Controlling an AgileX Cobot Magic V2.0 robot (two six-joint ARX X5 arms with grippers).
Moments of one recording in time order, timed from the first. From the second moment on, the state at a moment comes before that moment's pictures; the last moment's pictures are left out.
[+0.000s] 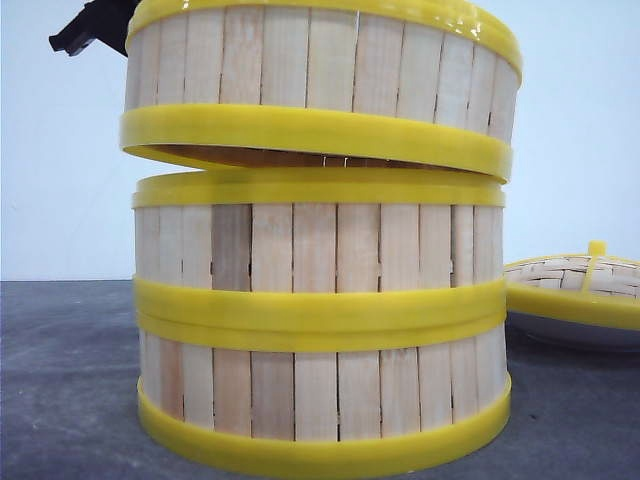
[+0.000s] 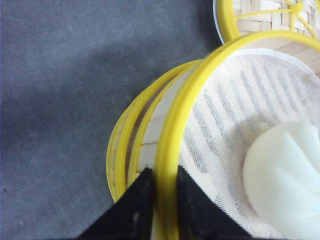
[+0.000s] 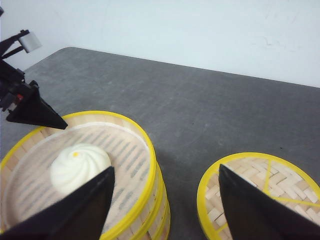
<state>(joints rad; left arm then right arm) -0.50 1.47 1.45 -0.95 0.27 -0.15 0.70 0.62 1.13 -0.82 0.16 0.21</state>
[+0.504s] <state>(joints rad) -0.49 1.50 1.45 -0.94 0.27 -0.12 0.70 0.62 1.13 -0.82 0.16 0.21</state>
